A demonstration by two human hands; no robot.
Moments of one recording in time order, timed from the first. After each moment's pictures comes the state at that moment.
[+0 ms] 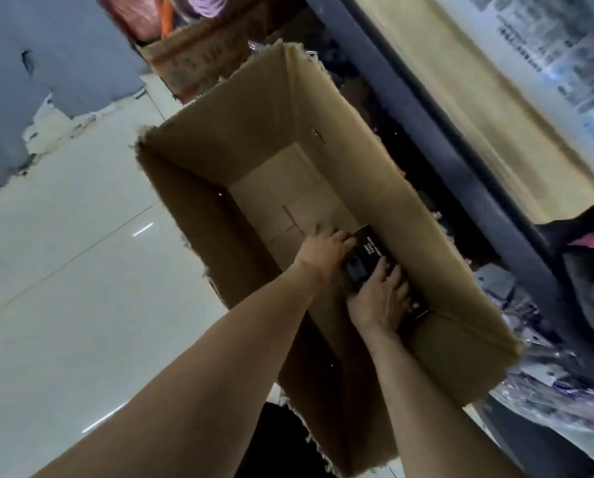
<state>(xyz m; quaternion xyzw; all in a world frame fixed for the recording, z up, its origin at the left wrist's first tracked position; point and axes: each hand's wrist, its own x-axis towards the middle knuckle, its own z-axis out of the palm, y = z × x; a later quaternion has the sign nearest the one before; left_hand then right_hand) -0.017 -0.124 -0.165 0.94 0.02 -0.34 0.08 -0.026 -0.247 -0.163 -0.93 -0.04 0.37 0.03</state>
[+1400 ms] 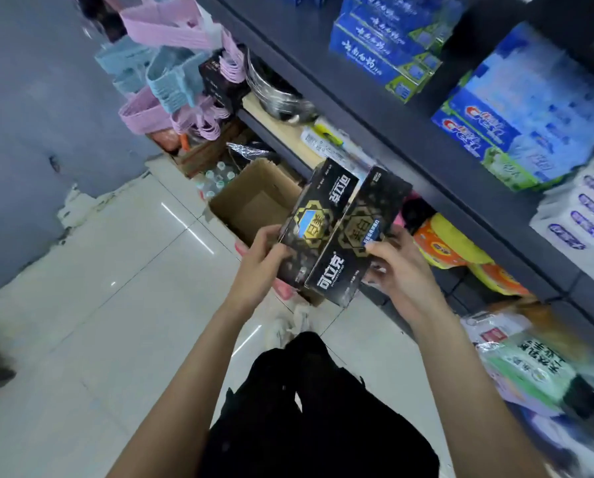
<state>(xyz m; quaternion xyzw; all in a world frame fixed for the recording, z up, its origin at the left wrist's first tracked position) -0.191 -0.143 0.340 0.65 0.33 -0.10 0.68 -0.113 -0.326 0.349 -0.64 0.14 0.32 0.69</state>
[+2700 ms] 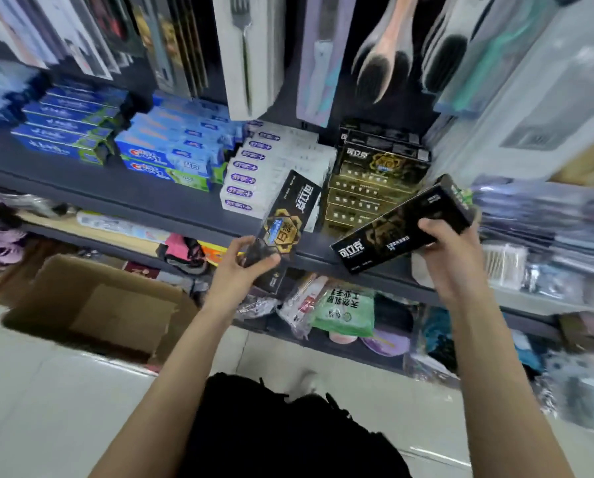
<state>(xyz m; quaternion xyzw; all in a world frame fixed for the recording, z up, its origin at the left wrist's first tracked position) -0.146 -0.548 0.390 0.72 0.15 -0.11 0.67 -0.158 -0.817 0.454 -0.57 0.16 -0.11 0.80</state>
